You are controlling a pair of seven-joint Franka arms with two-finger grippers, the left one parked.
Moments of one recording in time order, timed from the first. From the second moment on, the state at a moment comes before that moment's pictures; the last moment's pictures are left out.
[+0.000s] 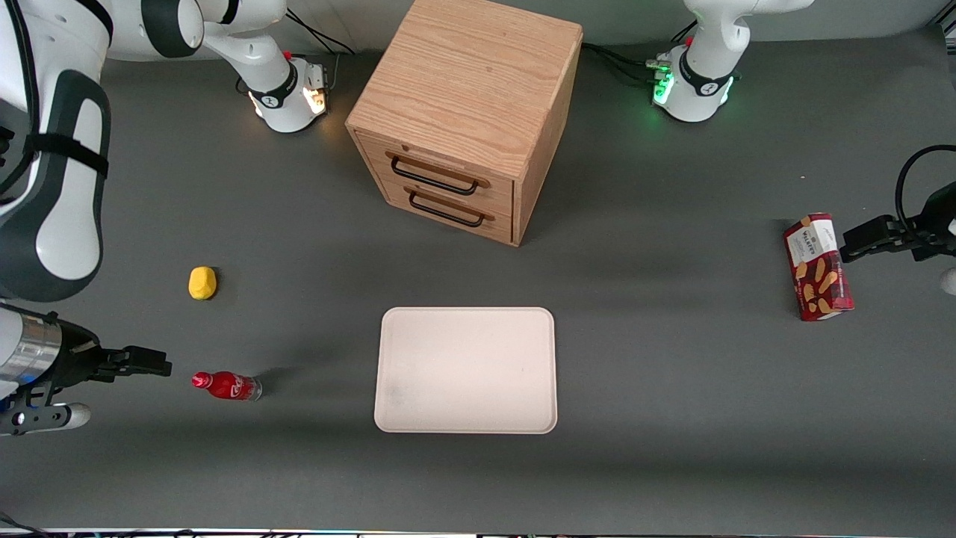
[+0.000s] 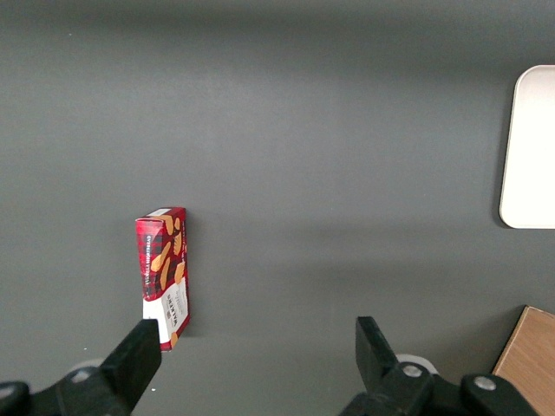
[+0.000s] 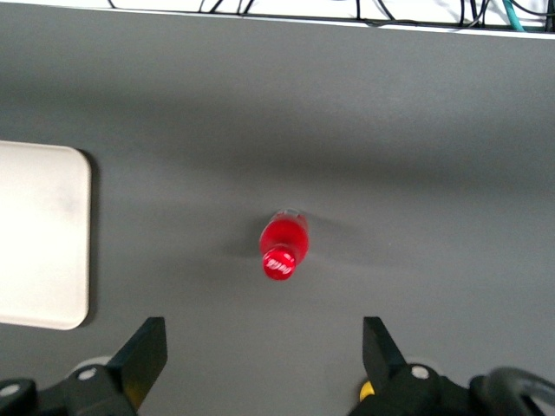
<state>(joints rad) 0.13 0.66 -0.29 -1.05 0.22 1.71 -0.17</state>
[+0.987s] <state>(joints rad) 0.17 0.68 -0.28 -1.35 0.22 2.08 -0.17</state>
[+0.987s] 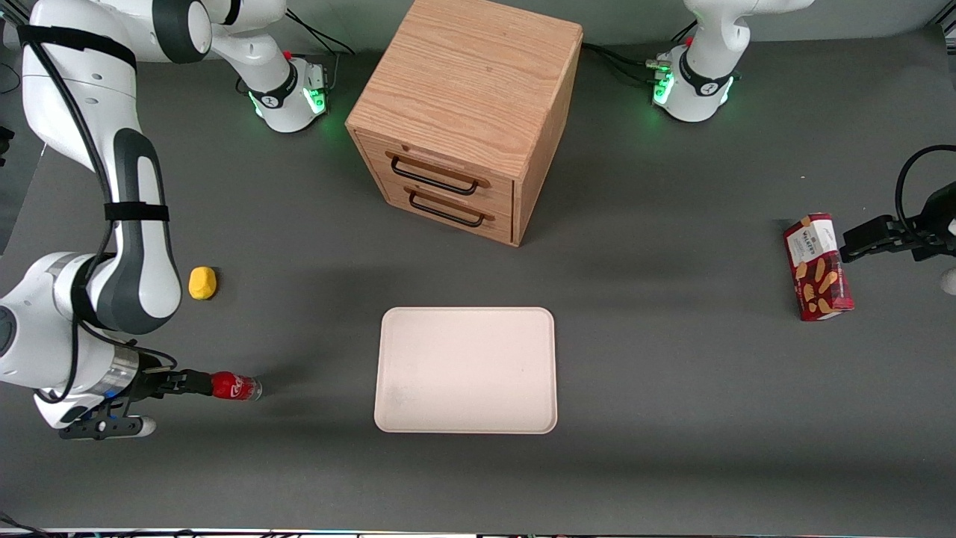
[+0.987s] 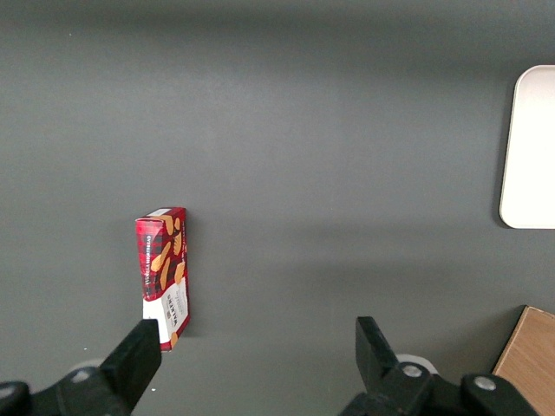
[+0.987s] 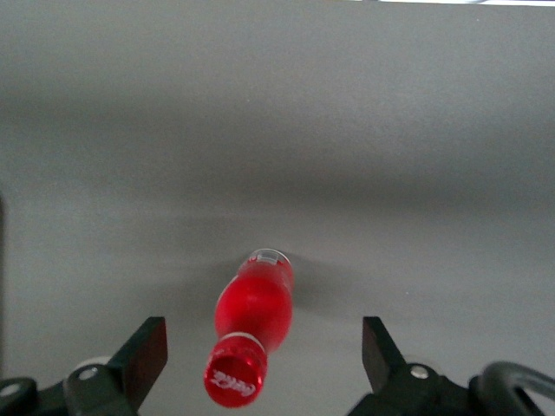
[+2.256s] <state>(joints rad) 0.20 0.67 -0.27 -1.44 0.23 2.14 -0.16</state>
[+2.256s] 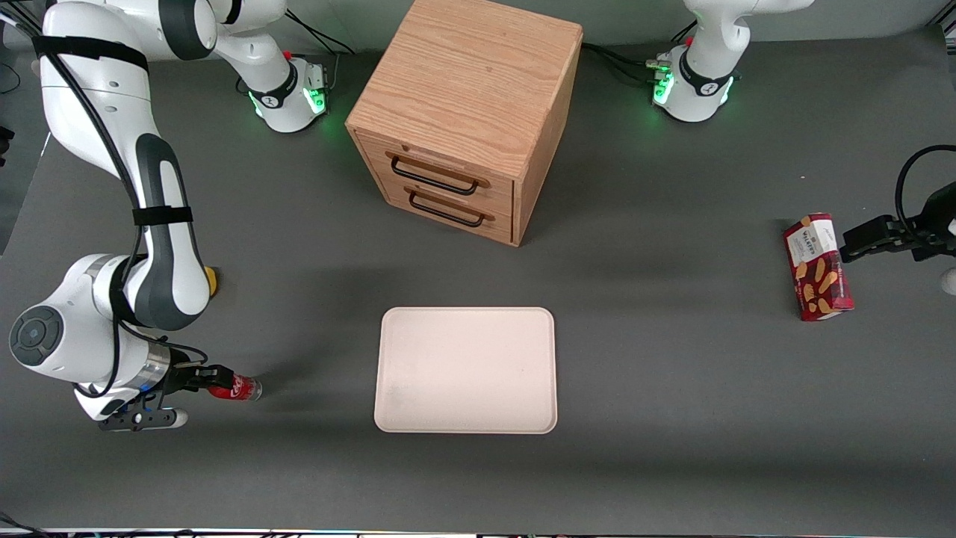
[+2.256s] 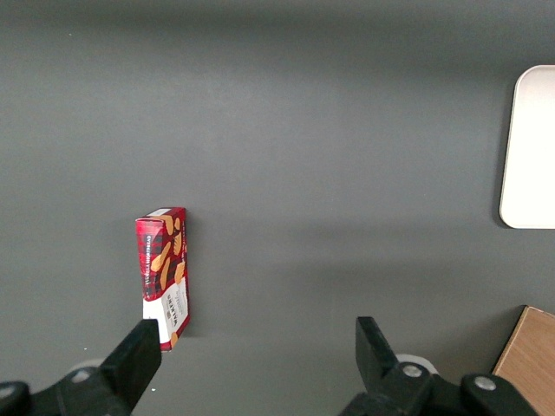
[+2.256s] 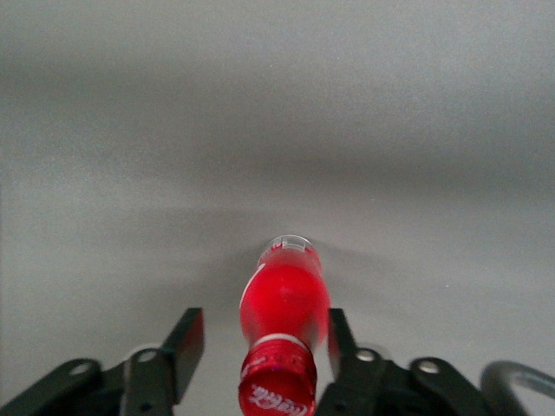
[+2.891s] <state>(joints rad) 0.20 0.66 -0.27 -1.43 0.21 2.14 -0.16</state>
